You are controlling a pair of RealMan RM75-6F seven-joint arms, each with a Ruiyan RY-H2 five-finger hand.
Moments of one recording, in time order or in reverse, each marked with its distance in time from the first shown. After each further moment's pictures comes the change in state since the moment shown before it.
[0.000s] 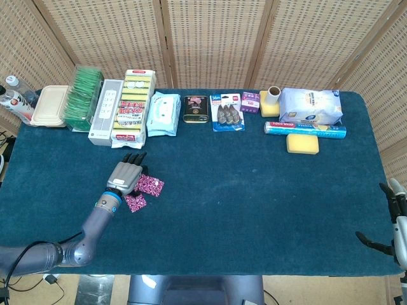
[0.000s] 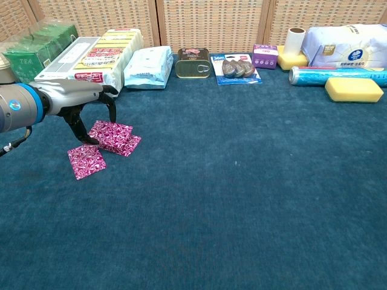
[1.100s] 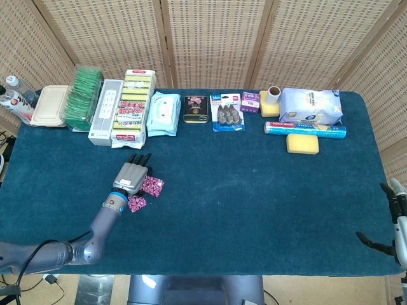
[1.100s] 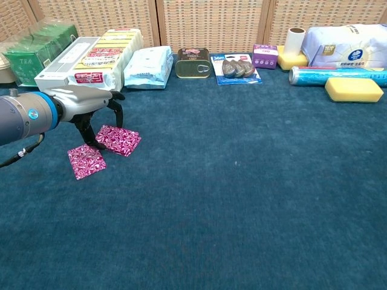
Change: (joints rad) left arm -0.019 -0.072 -0.007 0.077 -0.024 -0.007 0.047; right arm -0.001 0.001 0.001 0.002 0.004 0.003 0.003
